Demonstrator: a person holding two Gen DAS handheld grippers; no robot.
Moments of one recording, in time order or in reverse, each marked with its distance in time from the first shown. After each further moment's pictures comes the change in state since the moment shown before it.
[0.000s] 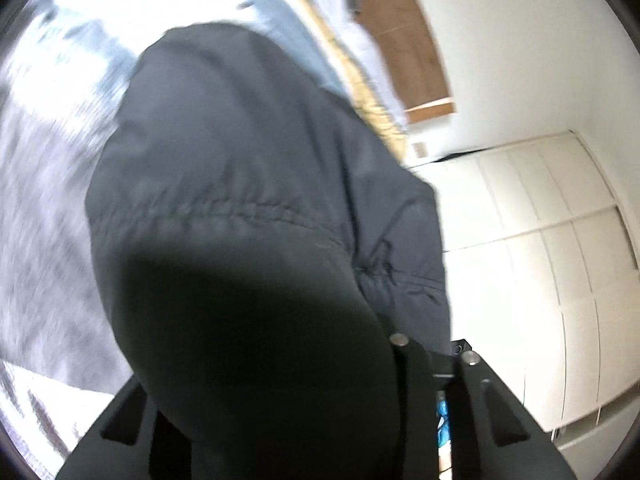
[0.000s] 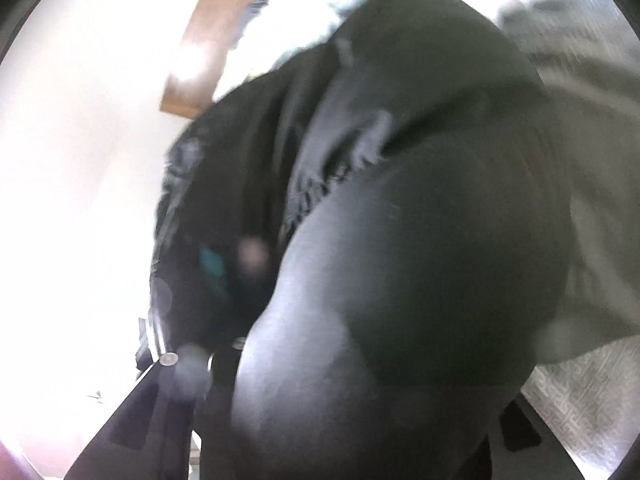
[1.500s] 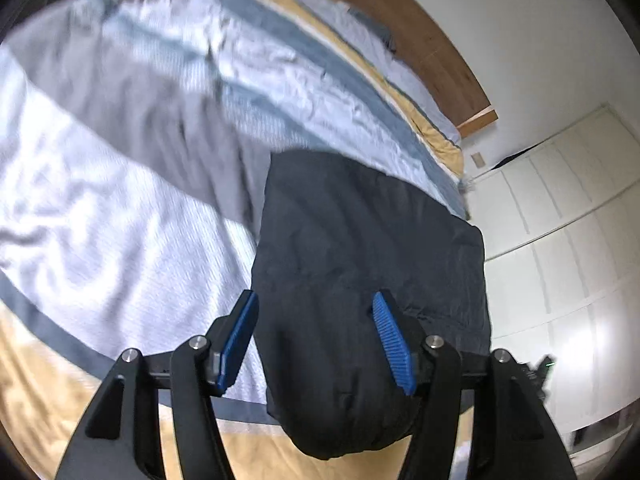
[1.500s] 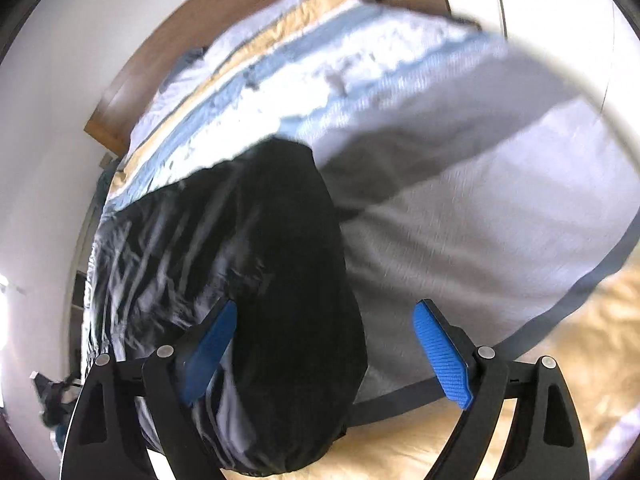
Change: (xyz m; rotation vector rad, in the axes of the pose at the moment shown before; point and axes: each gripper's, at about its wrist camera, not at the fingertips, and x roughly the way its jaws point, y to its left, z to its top) left arm -0.252 0.007 -0.120 0.104 -0.145 0.360; right arm -0.161 0.016 -0.119 -0.041 -0.253 -0.523
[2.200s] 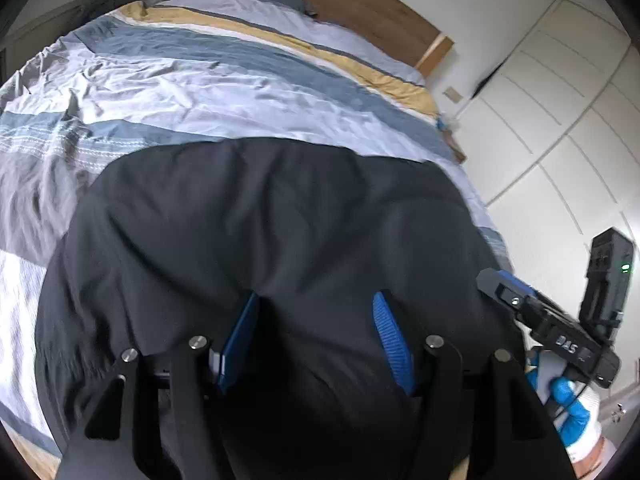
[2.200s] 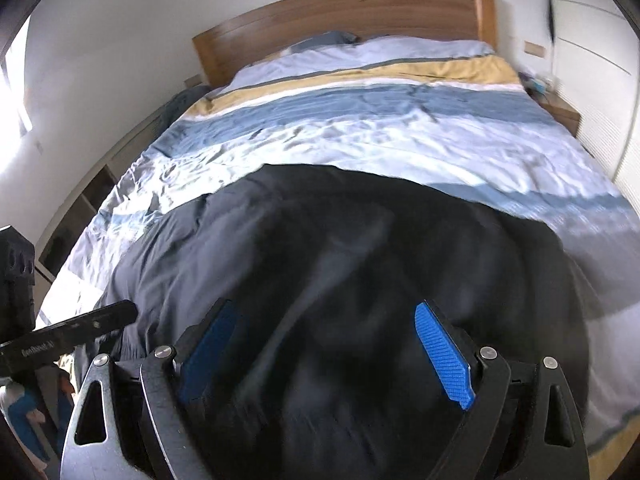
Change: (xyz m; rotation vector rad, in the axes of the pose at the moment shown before) left arm 0.129 -0.148 -0.011 0.306 0.048 0.061; right arm 0.058 0.222 -0.031 -0.486 -0.064 0.094
